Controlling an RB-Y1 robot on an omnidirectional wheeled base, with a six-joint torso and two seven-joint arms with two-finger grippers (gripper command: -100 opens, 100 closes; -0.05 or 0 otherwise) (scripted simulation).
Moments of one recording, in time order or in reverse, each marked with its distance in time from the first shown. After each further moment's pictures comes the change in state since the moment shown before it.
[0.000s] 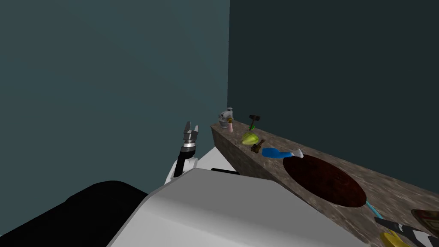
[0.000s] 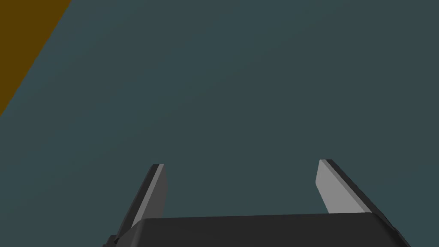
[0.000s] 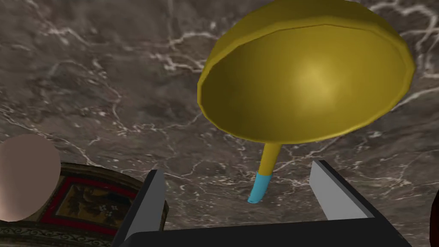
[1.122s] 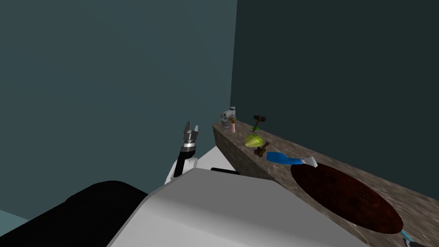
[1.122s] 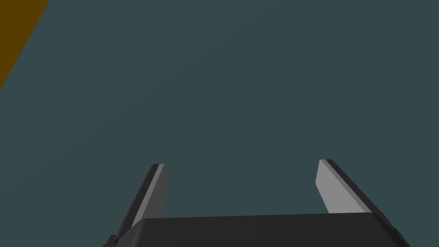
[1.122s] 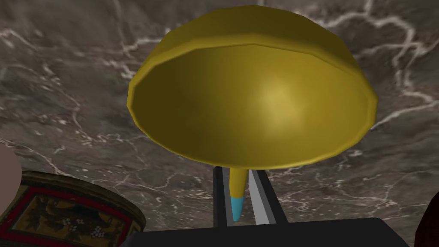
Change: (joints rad) left arm 0.000 0.000 0.000 0.000 0.000 0.000 0.000; right arm -0.022 0.107 0.016 0.030 0.046 0.019 0.024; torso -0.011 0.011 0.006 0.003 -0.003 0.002
